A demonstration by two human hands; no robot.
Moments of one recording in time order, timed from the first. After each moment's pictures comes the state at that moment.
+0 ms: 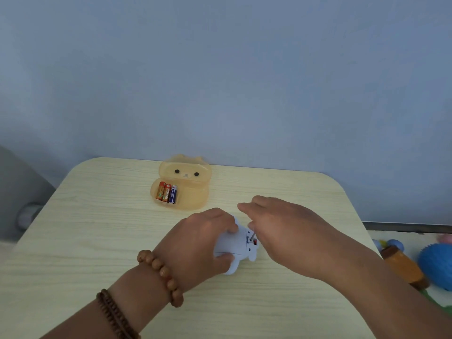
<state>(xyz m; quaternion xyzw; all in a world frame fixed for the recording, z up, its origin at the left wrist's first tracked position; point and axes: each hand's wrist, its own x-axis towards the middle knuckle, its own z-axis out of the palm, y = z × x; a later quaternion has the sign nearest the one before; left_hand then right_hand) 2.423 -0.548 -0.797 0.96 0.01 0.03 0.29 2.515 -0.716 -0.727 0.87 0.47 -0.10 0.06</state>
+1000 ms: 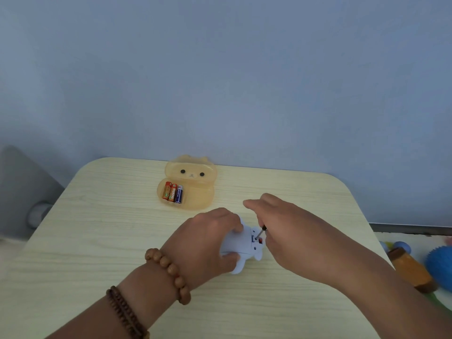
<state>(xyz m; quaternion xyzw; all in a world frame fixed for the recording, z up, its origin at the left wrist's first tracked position) 2.423 -0.546 -0.798 0.96 0.00 0.03 0.29 2.510 -0.718 -0.727 0.88 0.46 -0.12 -0.04</state>
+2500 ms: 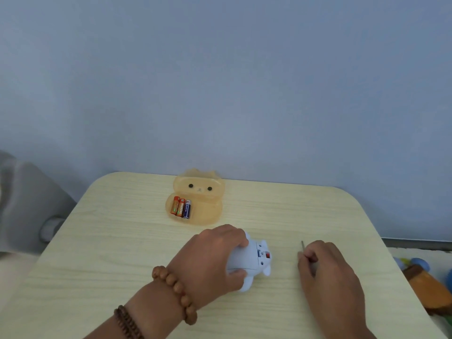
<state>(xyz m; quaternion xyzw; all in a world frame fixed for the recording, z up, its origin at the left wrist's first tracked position) 2.423 -0.542 -0.804 0.95 0.01 0.04 0.30 2.510 -0.764 -0.842 0.96 0.11 0.11 -0.23</state>
